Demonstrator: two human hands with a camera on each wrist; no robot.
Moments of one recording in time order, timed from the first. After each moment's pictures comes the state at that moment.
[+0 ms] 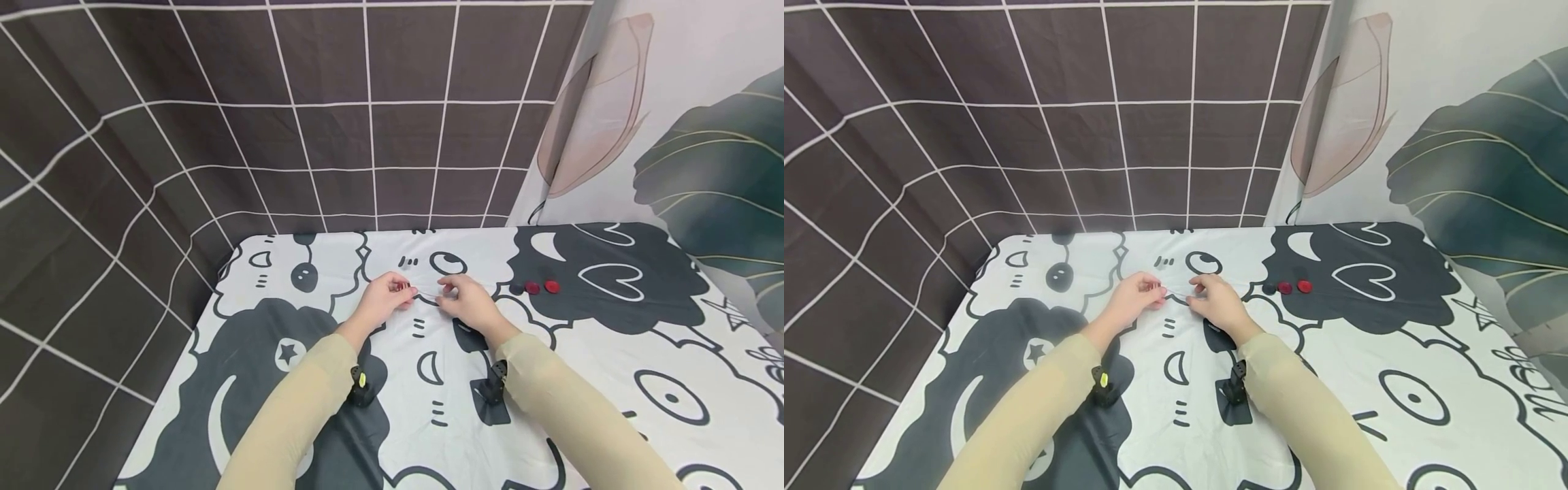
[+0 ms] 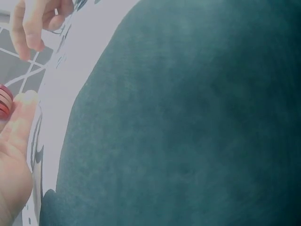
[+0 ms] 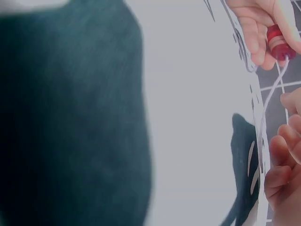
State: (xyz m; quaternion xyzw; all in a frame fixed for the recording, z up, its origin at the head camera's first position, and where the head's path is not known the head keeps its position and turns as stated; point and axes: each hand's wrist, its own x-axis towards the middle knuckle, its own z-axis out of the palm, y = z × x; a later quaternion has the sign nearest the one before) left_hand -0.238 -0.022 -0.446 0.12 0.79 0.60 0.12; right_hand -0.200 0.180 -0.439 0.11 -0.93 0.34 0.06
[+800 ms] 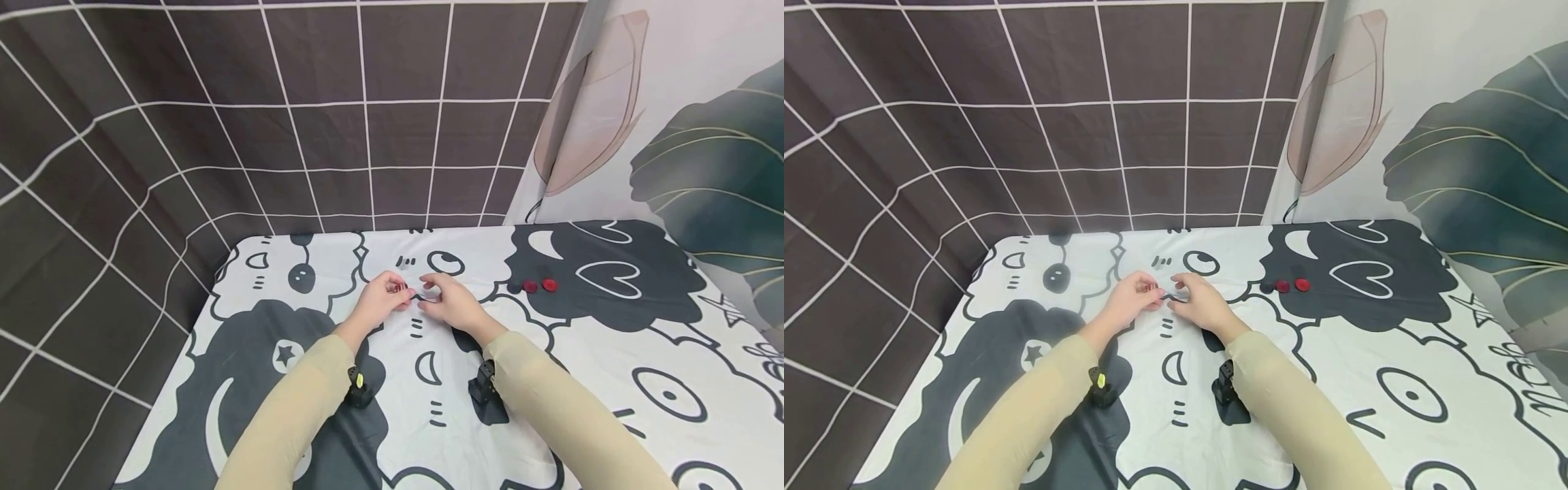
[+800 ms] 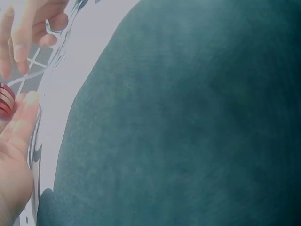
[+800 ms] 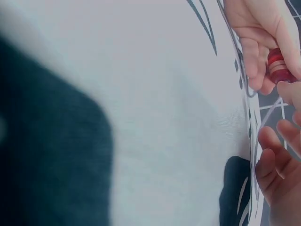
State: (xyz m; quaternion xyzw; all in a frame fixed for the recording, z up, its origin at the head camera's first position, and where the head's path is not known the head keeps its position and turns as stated) left_hand -0.238 -0.023 -0.446 0.12 0.79 0.59 0.13; right_hand -0.202 0.162 -0.436 0.15 -0.92 0.35 0.03
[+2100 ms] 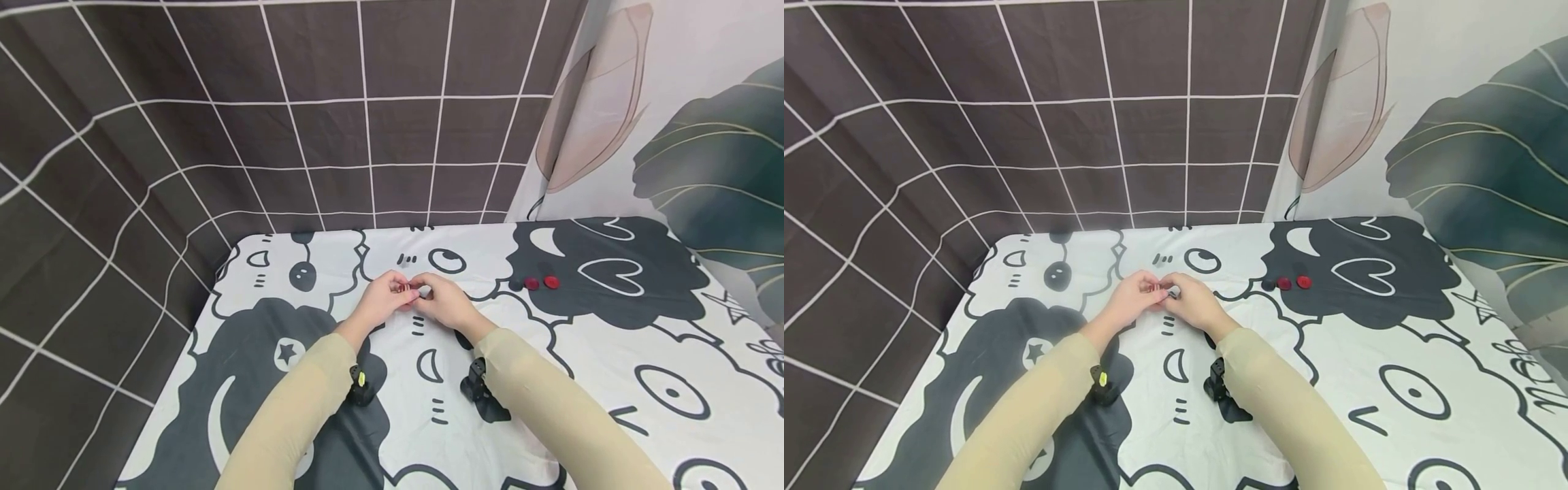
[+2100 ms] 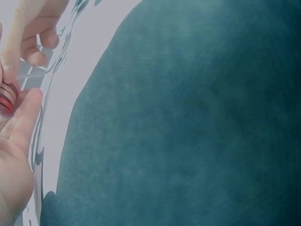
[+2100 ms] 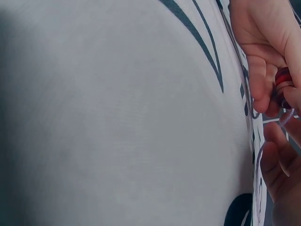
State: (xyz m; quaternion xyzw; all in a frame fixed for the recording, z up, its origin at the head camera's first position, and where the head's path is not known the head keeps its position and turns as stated) left_hand -0.240 -0.023 -0.448 0.15 0.82 0.54 0.12; right_hand -0.204 0.144 -0.435 0.16 -0.91 0.38 0.04
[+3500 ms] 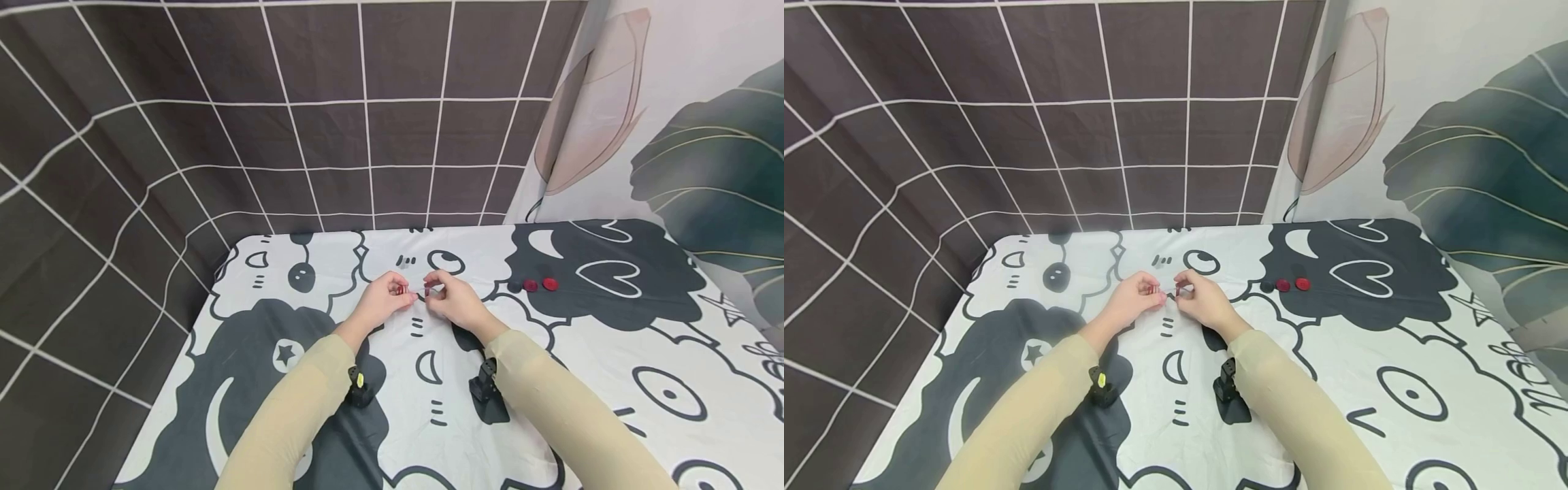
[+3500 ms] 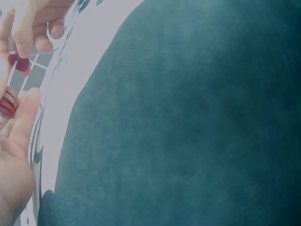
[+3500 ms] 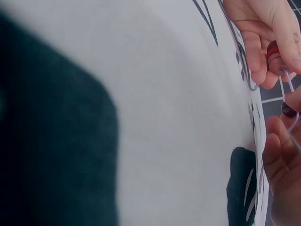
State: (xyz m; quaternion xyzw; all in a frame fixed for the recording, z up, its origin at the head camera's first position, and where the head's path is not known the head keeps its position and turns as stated) left_hand -0.239 -0.025 -0.446 0.15 0.84 0.51 0.10; right_hand -0.203 0.165 -0.436 0.12 -0.91 0.41 0.02
